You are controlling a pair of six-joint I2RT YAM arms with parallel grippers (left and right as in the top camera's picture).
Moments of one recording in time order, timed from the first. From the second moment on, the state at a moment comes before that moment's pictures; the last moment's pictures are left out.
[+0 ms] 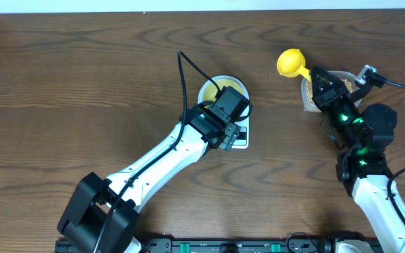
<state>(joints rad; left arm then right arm) -0.72 1.68 1.20 -0.73 -0.26 -0.17 0.00 1.19 0.54 0.61 -0.38 1.05</state>
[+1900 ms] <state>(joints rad) -0.72 1.68 1.05 -0.52 -0.27 -0.20 0.00 1.19 0.54 0.61 -0.38 1.05</state>
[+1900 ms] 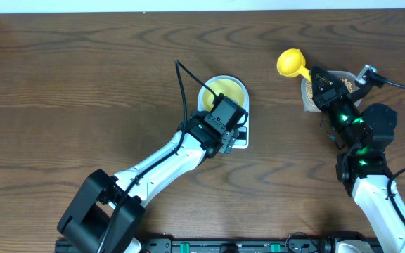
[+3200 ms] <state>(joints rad) -0.75 1.72 1.05 -0.47 -0.32 -0.25 0.00 1.19 0.54 0.61 -0.39 1.05</state>
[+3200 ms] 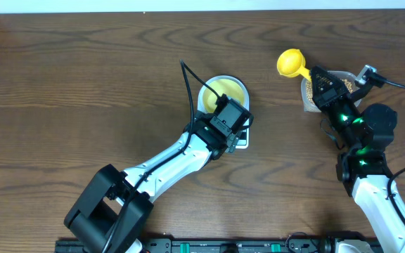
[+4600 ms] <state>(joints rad) -0.75 1.79 1.05 -0.42 -0.34 -0.25 0.00 1.19 0.54 0.61 -0.39 1.05</state>
